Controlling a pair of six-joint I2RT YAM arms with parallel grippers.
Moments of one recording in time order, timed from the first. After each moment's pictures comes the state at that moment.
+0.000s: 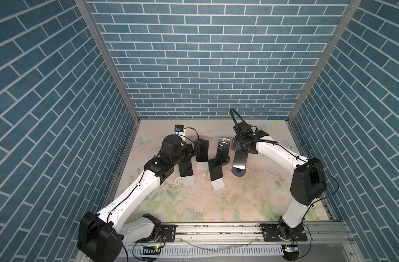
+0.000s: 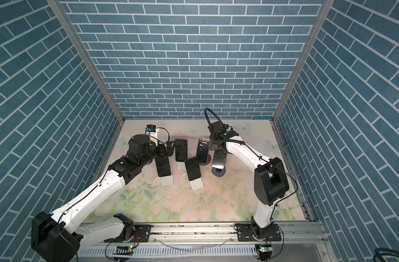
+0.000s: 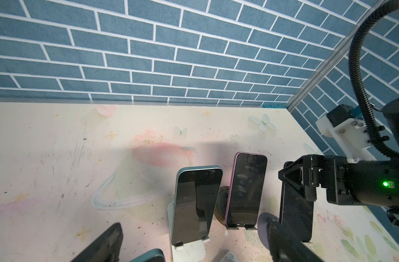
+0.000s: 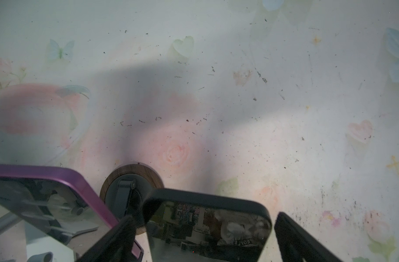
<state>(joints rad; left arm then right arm) -0.49 1.15 0.93 -0.20 -0.06 -0.33 0.59 1.78 1.48 -0.82 0.33 0.65</state>
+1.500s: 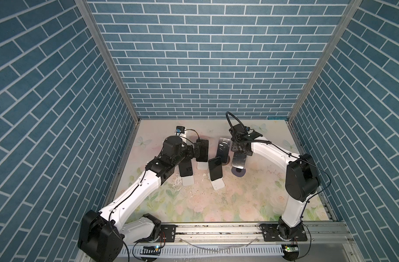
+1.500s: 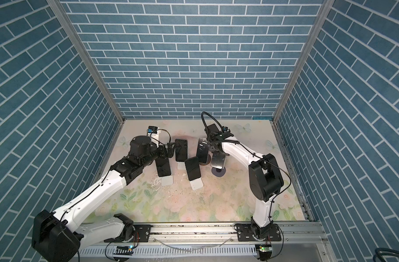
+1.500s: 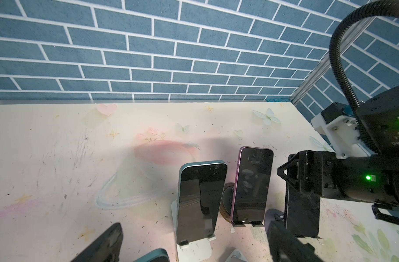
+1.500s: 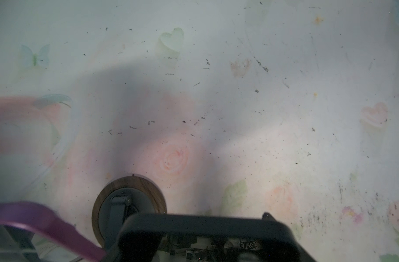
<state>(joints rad) -0.49 1.16 0.90 -0.17 -0.06 -0.30 0.61 1.84 1.48 -0.79 0.36 0.75</state>
